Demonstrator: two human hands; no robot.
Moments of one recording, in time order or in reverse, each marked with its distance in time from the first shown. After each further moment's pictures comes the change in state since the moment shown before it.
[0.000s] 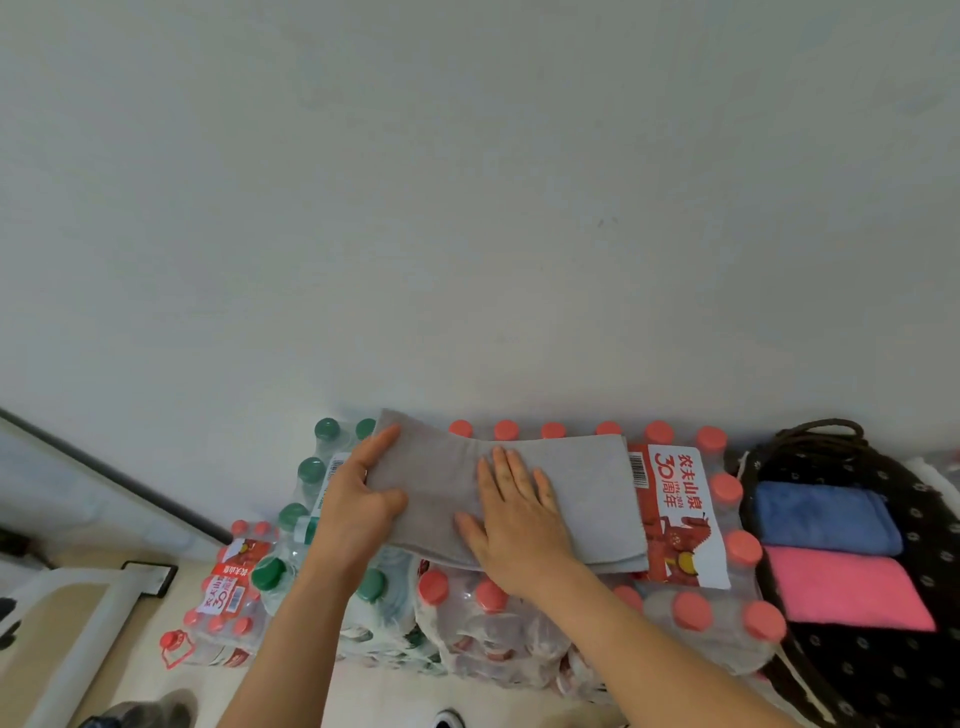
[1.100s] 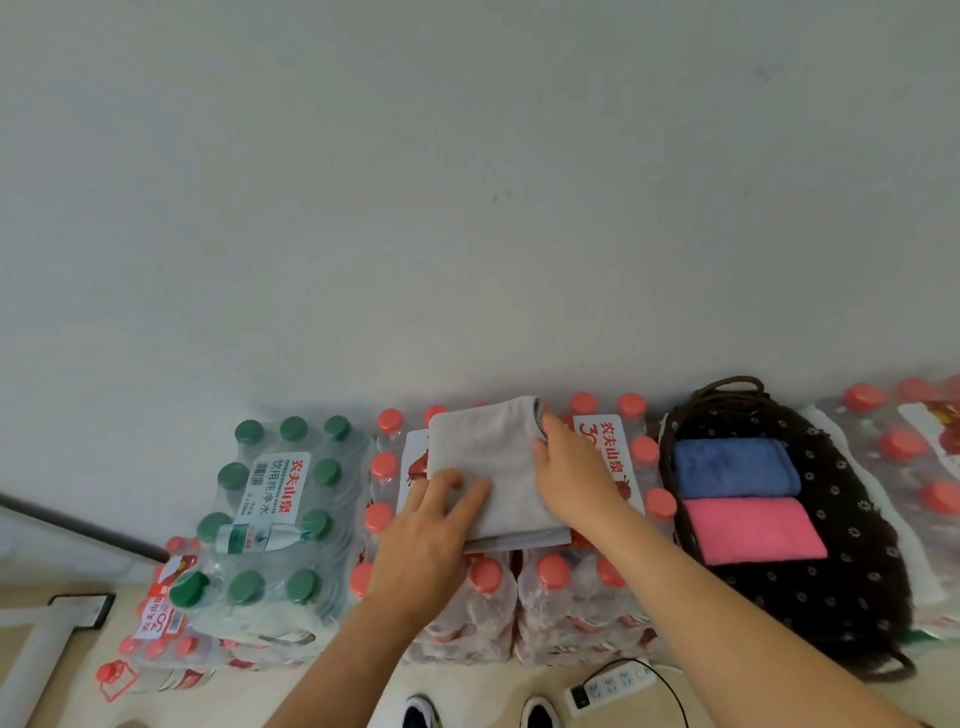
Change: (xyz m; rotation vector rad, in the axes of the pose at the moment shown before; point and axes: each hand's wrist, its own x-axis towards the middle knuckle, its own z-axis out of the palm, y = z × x) left_hand -0.035 -0.031 0.098 1.045 -0.288 0.732; right_hand -0.028 0.088 -0.067 0.345 0.186 0.370
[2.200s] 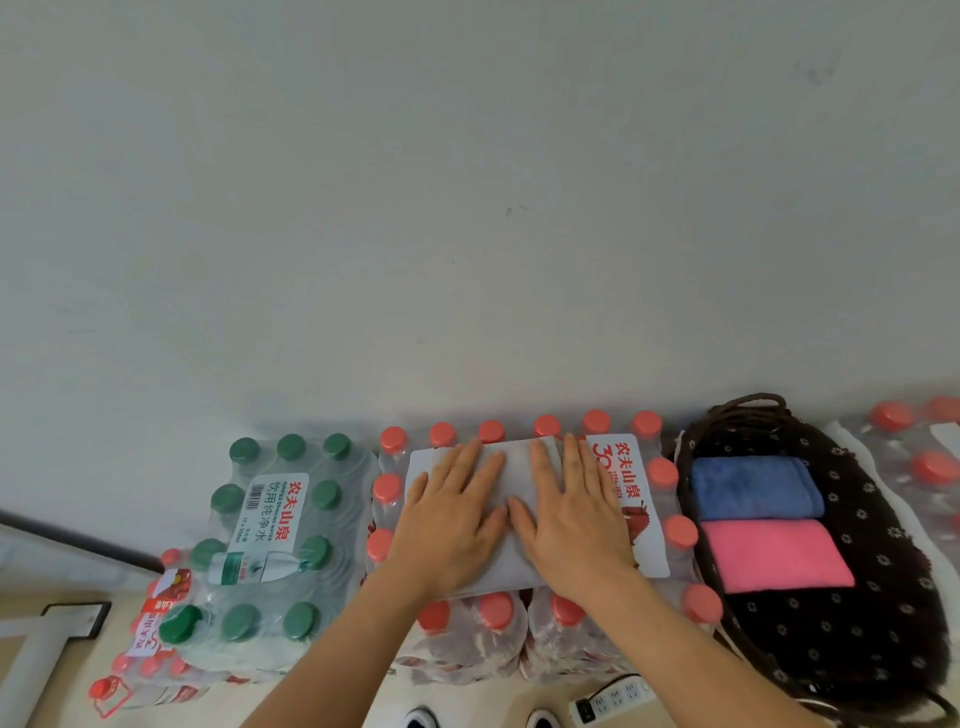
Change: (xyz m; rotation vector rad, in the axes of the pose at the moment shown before) left_hand 0.051 -0.018 0.018 -0.083 -0.179 -0.095; right_hand -0.016 0.011 0.036 -0.509 0.061 -0.061
